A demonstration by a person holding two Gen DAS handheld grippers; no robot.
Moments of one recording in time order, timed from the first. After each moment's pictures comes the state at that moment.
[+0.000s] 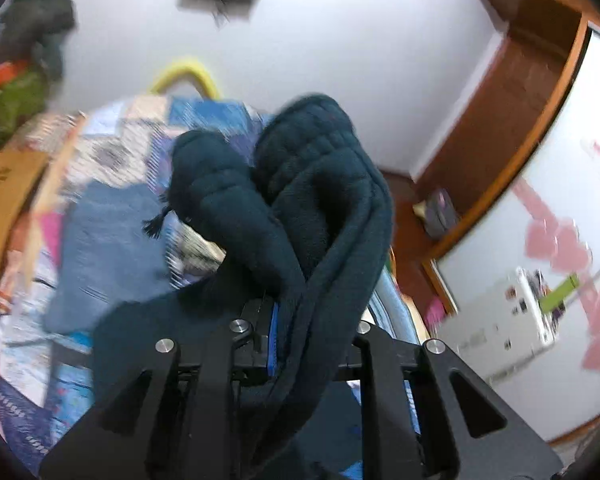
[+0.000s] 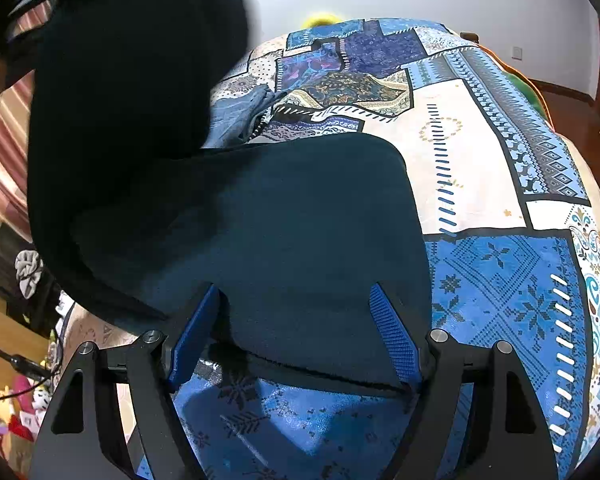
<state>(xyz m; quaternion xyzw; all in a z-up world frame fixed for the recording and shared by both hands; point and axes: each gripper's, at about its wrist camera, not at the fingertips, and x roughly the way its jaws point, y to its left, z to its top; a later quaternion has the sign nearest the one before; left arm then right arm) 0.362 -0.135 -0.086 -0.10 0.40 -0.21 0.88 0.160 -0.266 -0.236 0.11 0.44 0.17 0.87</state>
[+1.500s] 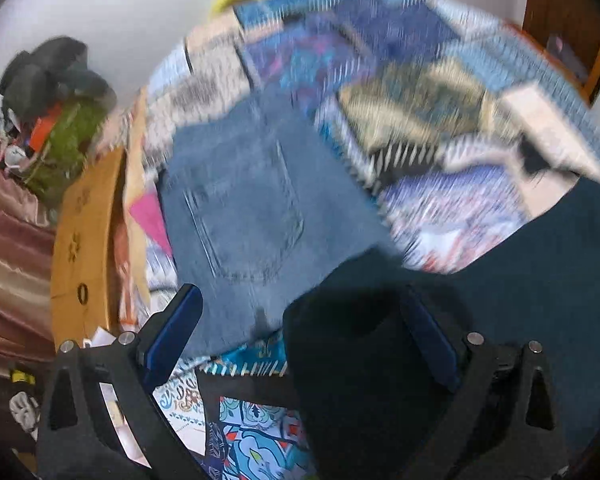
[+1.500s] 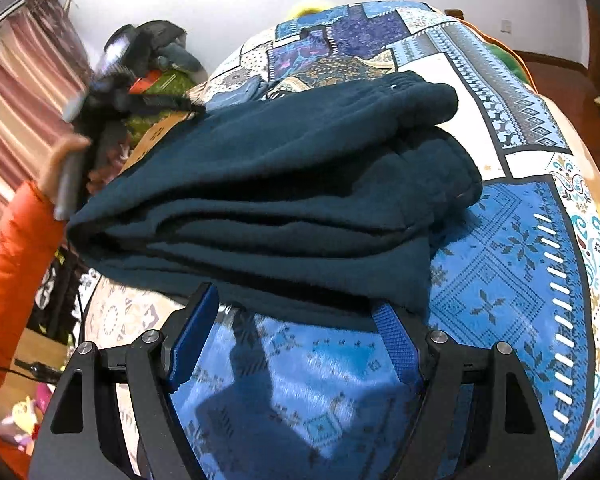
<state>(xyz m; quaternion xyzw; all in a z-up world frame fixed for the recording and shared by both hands) 0.465 -0.063 -0.255 0.19 0.54 -0.04 0.82 0.141 -0.277 -0.234 0.15 0.47 0.16 0.86</state>
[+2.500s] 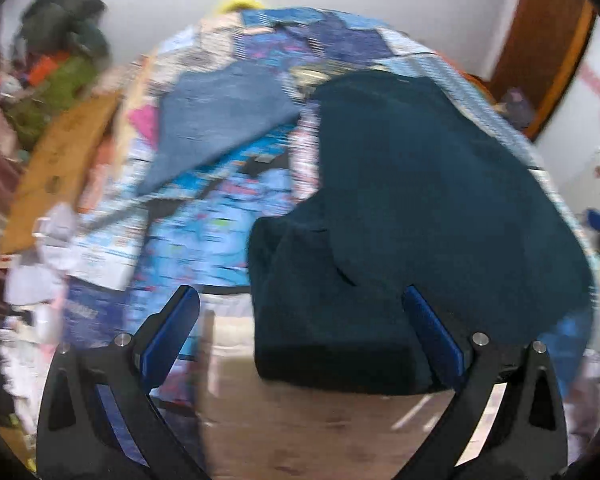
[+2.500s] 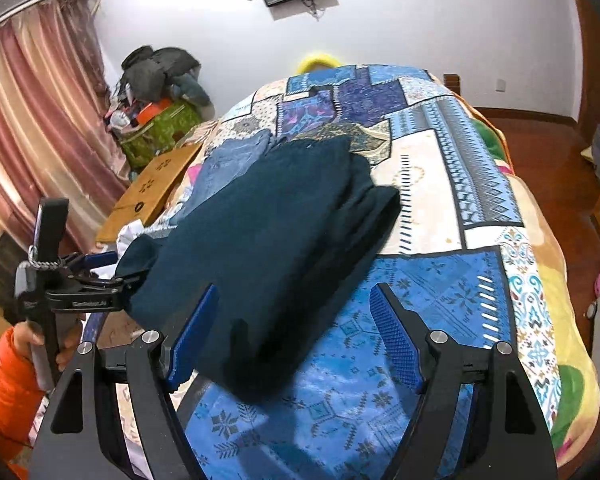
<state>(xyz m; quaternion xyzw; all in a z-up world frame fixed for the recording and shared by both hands) 0.243 -0.052 -0.220 0.04 0.50 -0.11 0.86 0.117 -0.274 -0.182 0.08 0.39 0.15 0.90</state>
